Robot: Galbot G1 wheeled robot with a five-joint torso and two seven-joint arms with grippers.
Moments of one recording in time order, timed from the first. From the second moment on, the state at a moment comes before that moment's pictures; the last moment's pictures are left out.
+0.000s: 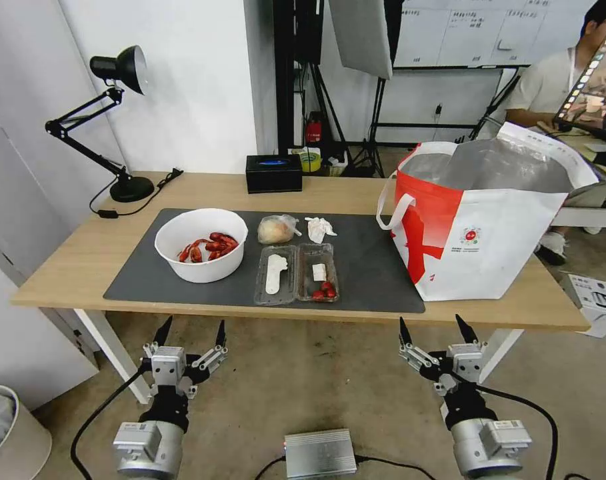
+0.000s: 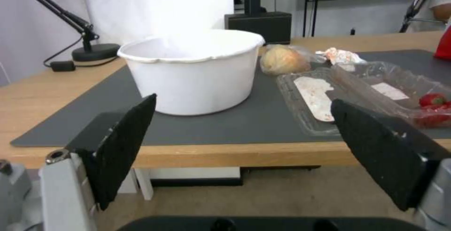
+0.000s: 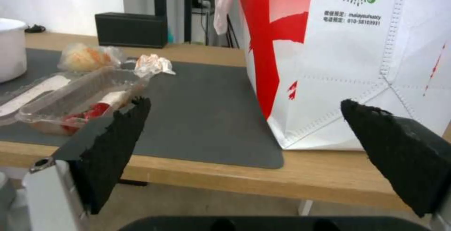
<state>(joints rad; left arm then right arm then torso) 1.80 -1.50 -0.55 -2.30 0.00 0.00 0.00 -1.80 1.50 0.55 2.30 0.00 0.00 0.00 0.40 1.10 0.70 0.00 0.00</state>
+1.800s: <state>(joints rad) 1.49 -1.24 -0.47 -2.22 -0.52 0.18 -0.03 -1.72 1.13 0.79 2.36 0.38 -0.18 0.24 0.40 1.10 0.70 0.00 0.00</state>
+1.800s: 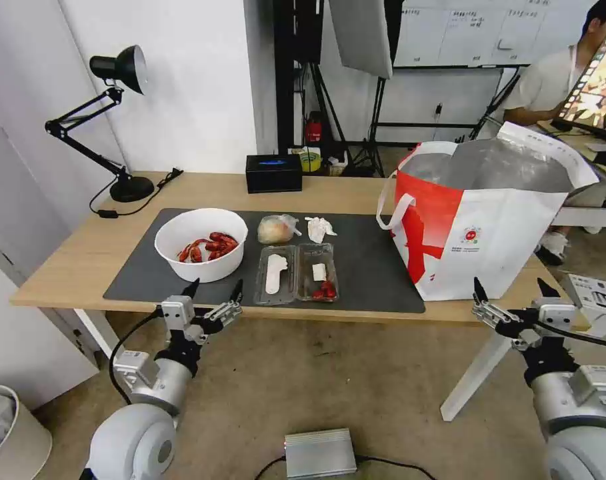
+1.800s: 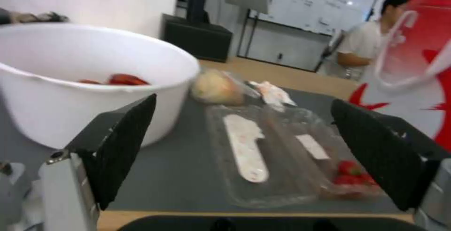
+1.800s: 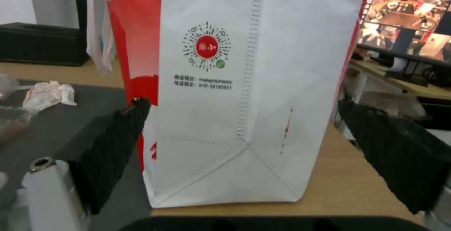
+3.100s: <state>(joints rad) 1.17 -1.27 -0.21 -2.22 -1.38 0.43 -0.72 -1.75 1.11 0.83 2.36 0.41 -0.17 0.23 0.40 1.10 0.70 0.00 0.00</state>
